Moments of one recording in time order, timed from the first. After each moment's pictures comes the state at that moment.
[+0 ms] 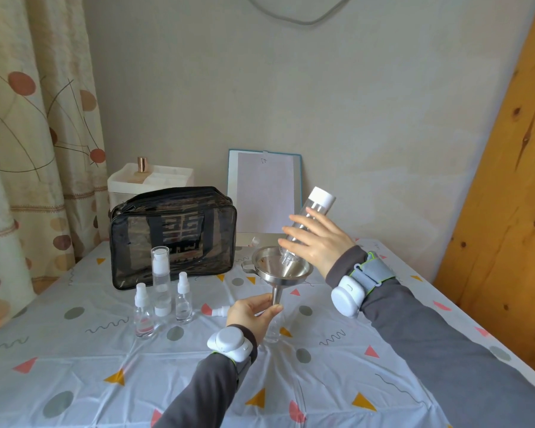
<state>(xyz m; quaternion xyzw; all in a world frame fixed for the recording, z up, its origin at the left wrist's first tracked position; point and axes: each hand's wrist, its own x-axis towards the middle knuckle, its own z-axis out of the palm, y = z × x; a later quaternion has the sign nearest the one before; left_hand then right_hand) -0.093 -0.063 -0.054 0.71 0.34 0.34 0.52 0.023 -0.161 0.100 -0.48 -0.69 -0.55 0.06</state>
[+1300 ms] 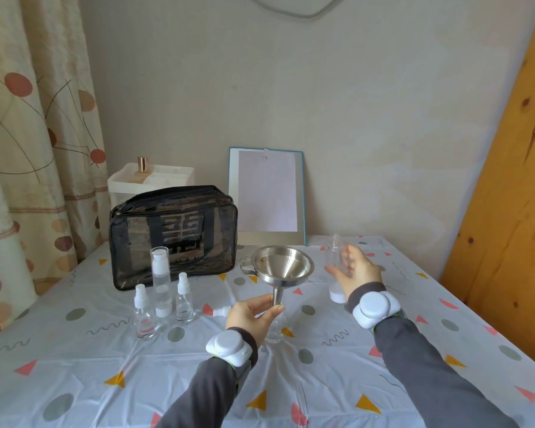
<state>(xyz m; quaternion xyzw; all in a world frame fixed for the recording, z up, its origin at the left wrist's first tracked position) -0.096 -0.069 -0.050 0.70 0.34 0.34 0.53 0.083 -0.169 0.018 -0.80 -0.35 -0.02 0.49</state>
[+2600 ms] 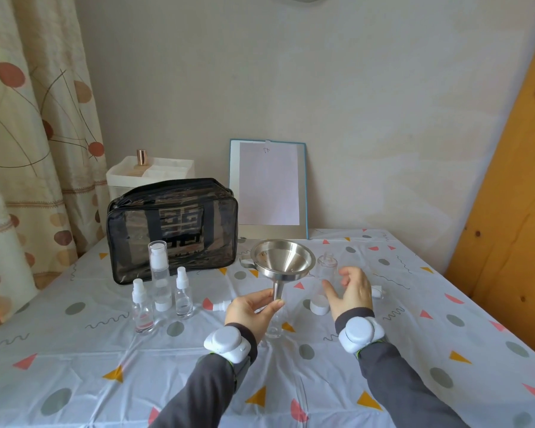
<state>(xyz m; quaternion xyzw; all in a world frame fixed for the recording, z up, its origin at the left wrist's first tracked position) -0.095 -0.066 -0.052 0.69 0.34 0.34 0.54 0.067 -0.163 -0.039 -0.79 -0.32 -0.11 0.51</state>
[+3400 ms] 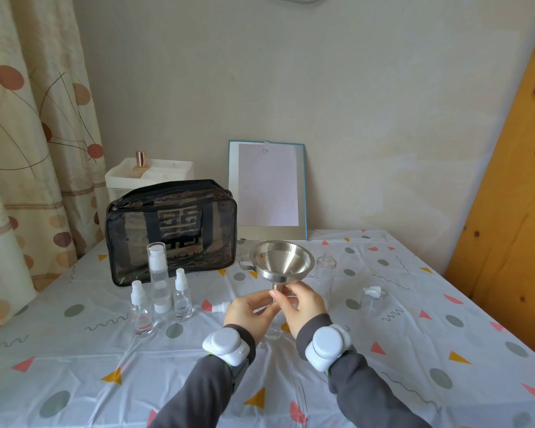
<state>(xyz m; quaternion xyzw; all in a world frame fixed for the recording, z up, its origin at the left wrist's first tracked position) -0.095 -0.063 -0.054 0.75 0.29 0.33 0.50 -0.005 -0.142 -0.029 -0.73 -0.44 0.04 0.52</state>
